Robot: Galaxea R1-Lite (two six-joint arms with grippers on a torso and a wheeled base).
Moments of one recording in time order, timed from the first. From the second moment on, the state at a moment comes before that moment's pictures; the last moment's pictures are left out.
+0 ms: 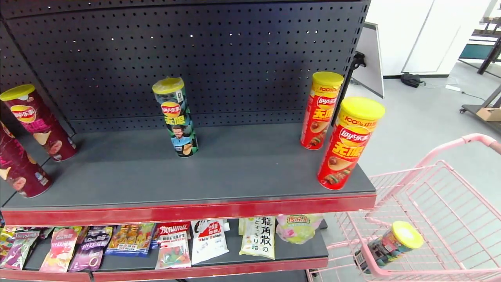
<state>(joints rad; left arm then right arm) -0.01 0.00 0.00 0.01 -0.04 0.00 0.00 0.00 0.00 -0.01 0.05 -0.01</state>
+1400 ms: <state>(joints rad) -0.01 0.00 0.00 0.01 -0.04 0.00 0.00 0.00 0.00 -0.01 0.05 0.00</state>
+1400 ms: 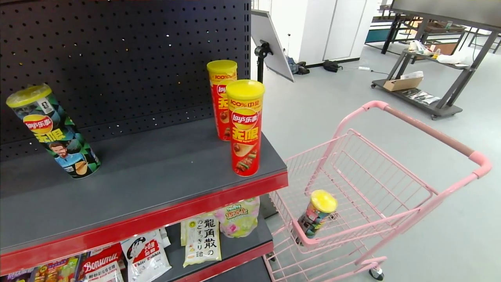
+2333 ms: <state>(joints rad) -0.01 0.00 0.00 0.01 -0.04 0.00 0.00 0.00 0.00 -0.01 0.04 0.00</state>
